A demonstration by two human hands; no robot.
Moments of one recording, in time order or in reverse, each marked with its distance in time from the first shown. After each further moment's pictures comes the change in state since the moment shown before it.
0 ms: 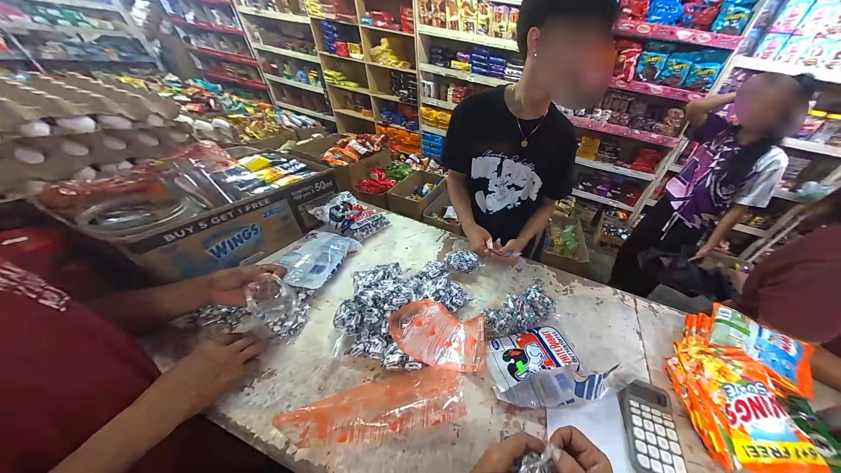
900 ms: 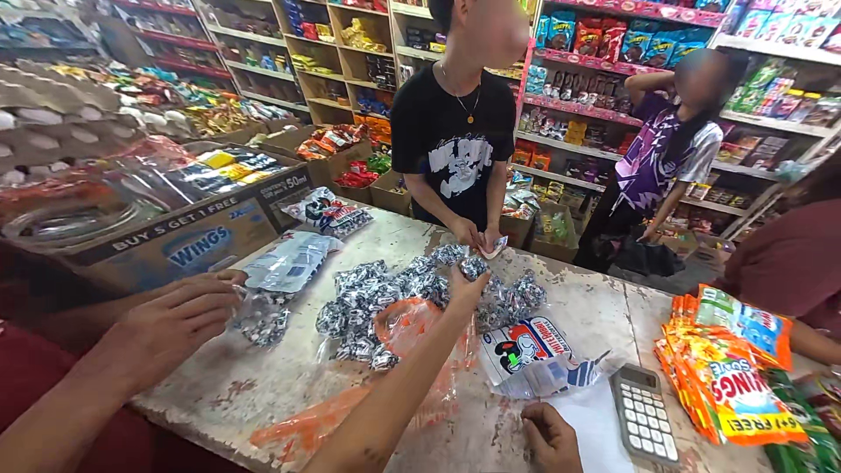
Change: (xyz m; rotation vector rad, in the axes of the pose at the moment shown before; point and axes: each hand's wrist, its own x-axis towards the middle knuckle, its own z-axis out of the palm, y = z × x) left_hand 0.212 0.004 -0.132 -0.082 0.697 -0.387; right_hand 0.050 0.139 -0.016 -0.312 0.171 -0.260
